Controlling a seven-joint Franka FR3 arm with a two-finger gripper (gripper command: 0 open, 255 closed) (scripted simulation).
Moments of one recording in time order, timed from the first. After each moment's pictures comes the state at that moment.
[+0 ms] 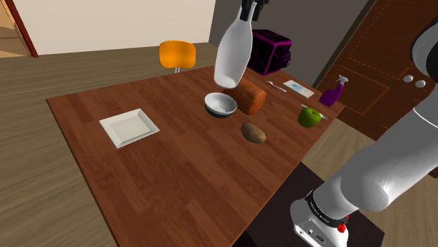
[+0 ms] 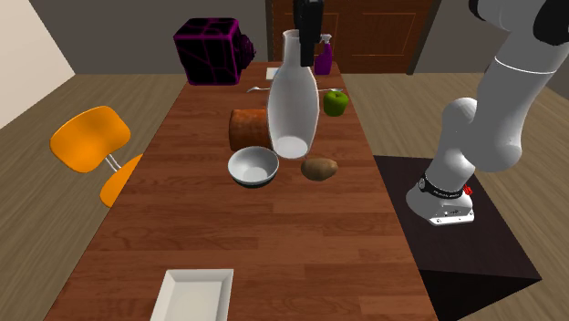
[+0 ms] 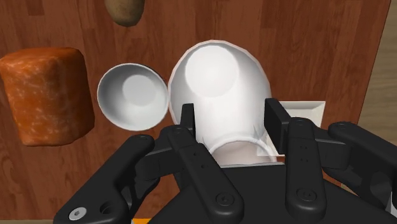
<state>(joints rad) 0.01 0.01 0.25 -1.23 0.01 1.21 0.11</state>
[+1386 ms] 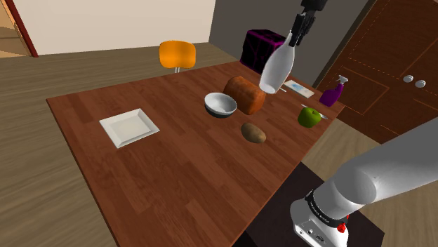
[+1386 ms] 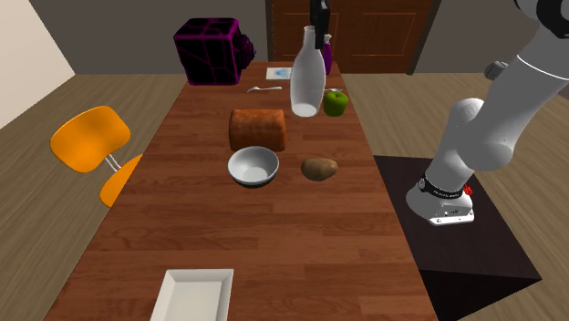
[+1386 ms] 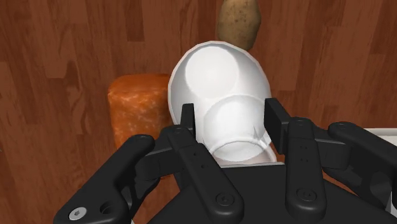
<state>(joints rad) -0.22 -0.19 -0.06 -1.65 -0.01 1.42 -0.44</state>
